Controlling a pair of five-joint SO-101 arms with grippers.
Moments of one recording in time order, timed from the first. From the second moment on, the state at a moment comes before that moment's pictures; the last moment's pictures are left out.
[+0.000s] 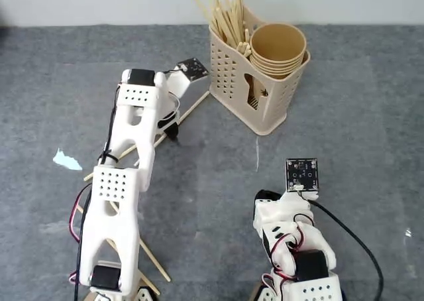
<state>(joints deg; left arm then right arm) 3.7 64.4 -59.0 93.1 -36.0 -12.0 -103.4 94.2 62.6 -9.9</state>
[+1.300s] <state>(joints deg) 3.2 40.6 -33.4 99.0 -43.6 -12.0 -103.4 94.2 62.6 -9.9</state>
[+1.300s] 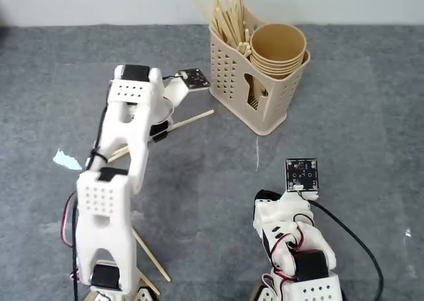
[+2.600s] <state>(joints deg) 4.2 -3.0 -23.3 76.6 -7.8 -12.0 -103.4 94.2 62.6 -9.9</state>
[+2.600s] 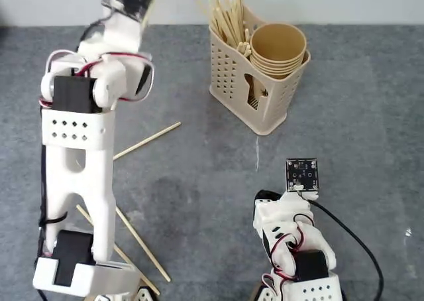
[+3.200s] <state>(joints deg) 16.3 -3.0 12.8 -7.3 14.5 -12.0 -103.4 94.2 62.6 -9.9</state>
